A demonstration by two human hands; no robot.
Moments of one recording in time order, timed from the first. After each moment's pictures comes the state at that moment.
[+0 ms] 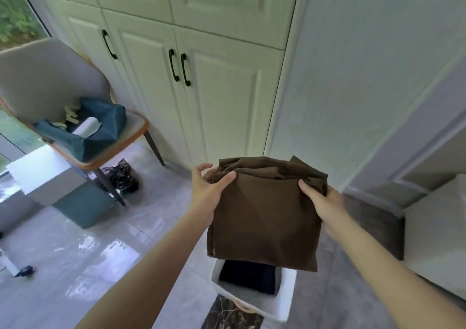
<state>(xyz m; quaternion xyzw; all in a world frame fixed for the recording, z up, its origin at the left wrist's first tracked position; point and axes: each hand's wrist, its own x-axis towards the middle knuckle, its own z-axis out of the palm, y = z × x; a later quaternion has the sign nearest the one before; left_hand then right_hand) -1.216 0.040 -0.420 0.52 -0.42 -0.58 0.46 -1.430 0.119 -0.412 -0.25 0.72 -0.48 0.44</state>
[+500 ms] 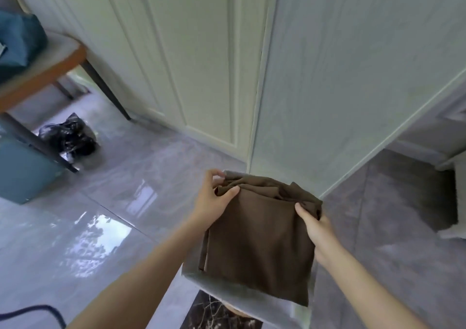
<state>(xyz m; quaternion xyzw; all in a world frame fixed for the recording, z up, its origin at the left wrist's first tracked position) -1.279 -0.006 -0.834 0.56 -0.57 -0.54 0.27 -1.478 0.108 -0.851 -0.05 0.75 -0.44 0.48</state>
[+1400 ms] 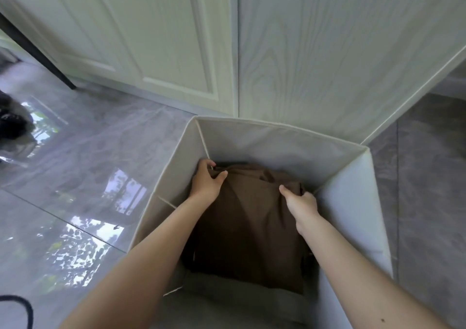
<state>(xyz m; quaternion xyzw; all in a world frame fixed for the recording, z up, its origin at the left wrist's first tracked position) -1.325 -0.067 -1.136 0.63 -0.62 -0.43 0.17 -1.490 0.051 -1.140 0.00 0.81 -0.41 0.42</state>
